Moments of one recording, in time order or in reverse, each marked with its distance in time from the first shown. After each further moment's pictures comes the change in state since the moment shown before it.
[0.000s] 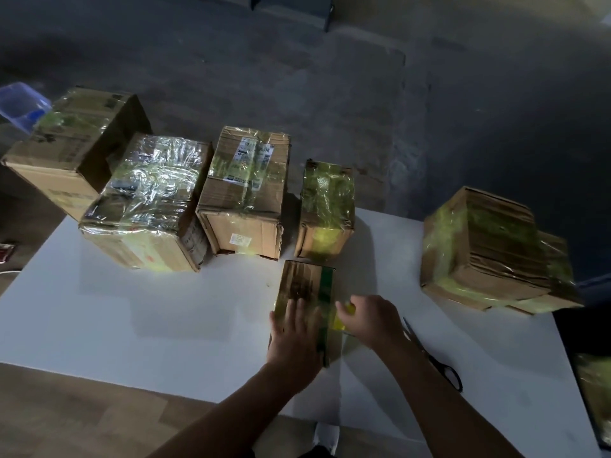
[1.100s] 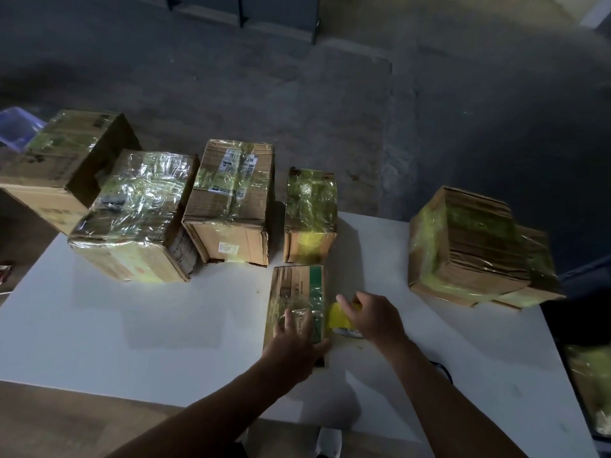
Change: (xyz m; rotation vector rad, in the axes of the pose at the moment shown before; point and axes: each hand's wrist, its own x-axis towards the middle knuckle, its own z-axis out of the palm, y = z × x) left_hand 0.006 0.006 -0.011 0.126 -0.034 0.299; right_hand -0.007 0.024 -0.008 0.192 0.154 0.111
